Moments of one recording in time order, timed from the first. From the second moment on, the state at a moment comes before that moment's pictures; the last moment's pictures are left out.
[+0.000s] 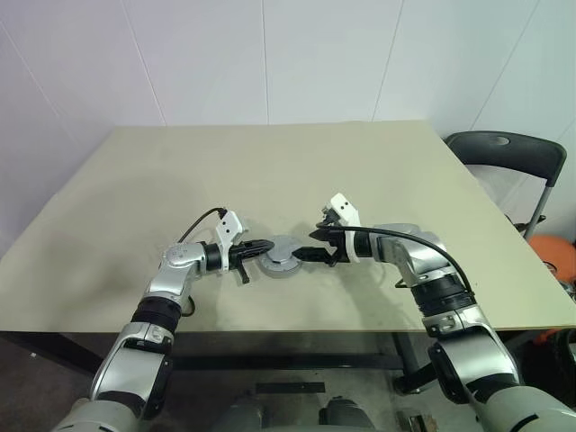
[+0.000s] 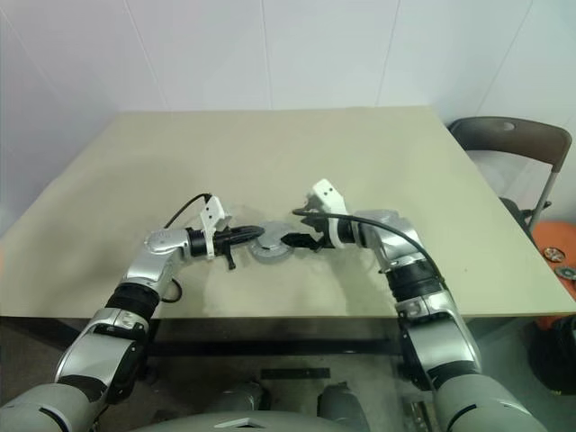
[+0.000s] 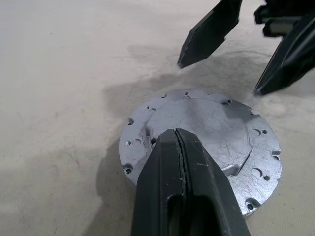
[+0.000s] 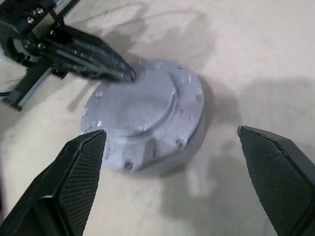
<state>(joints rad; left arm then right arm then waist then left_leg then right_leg) -0.59 0.33 -0.11 0.70 -0.16 -0.07 -1.07 -0.70 -0.38 0.16 0.30 0.24 0.93 0.93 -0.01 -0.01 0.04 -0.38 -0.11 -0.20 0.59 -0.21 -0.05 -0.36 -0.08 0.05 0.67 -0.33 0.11</state>
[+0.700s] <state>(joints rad) -0.59 0.34 -0.11 0.69 -0.14 -0.07 -1.07 -0.82 -0.19 -0.14 0.45 0.33 1.43 0.55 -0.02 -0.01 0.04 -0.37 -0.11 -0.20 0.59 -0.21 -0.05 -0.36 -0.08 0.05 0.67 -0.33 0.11</state>
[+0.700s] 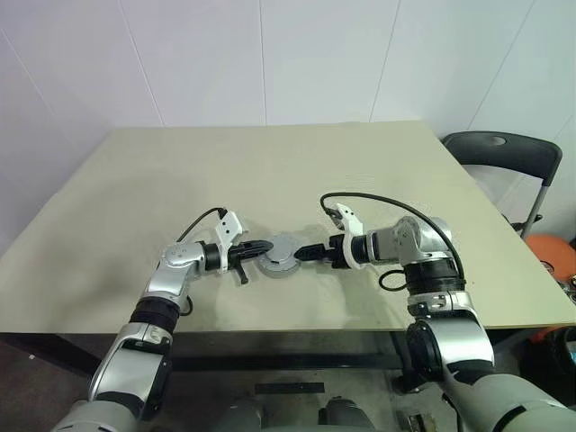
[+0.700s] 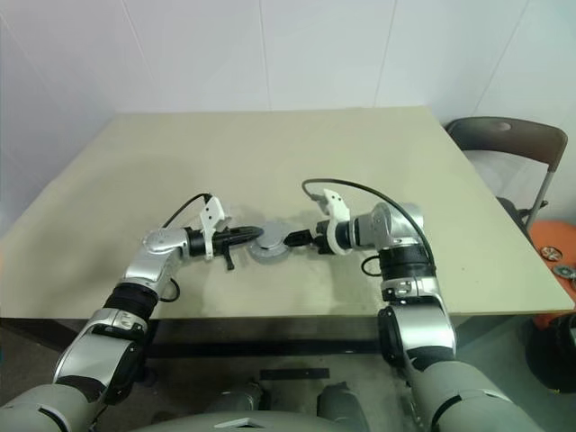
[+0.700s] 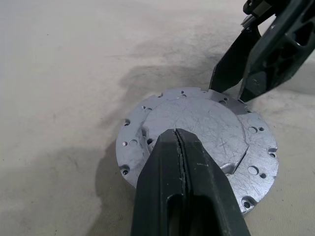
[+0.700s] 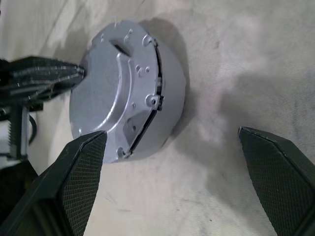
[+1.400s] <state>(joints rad) -0.63 0.35 -0.11 0.72 -0.12 -0.10 -1.08 -0.92 0.12 -0.46 0.66 0.38 1.44 0.31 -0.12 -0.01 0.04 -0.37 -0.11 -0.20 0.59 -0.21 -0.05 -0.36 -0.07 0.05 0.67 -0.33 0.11</state>
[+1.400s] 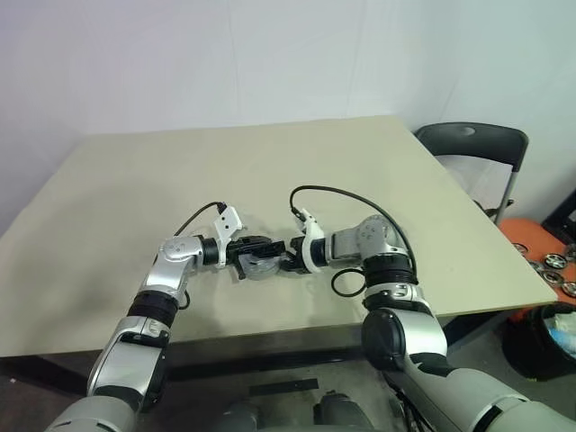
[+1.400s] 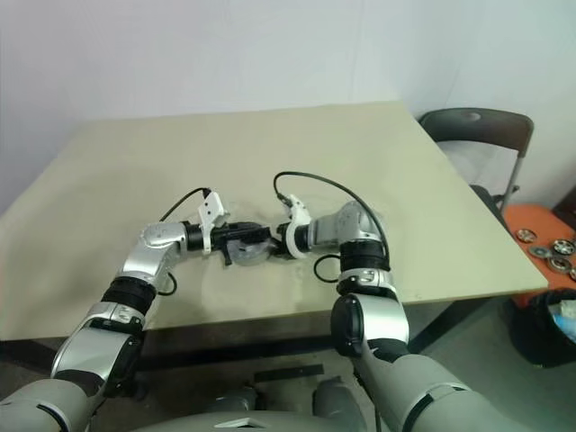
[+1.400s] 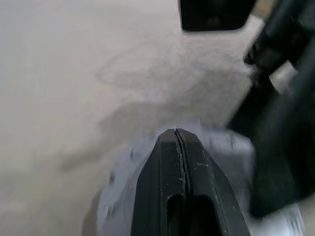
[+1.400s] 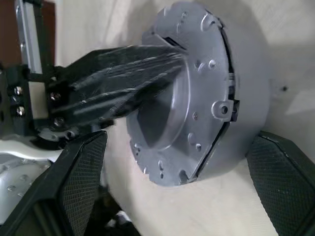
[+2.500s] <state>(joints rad) -0.64 0.31 0.03 0.76 -0.20 -0.09 -0.92 -0.91 0.10 -0.45 0.71 0.48 1.34 0.32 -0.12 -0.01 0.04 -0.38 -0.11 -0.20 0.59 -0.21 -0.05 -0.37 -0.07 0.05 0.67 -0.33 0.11</state>
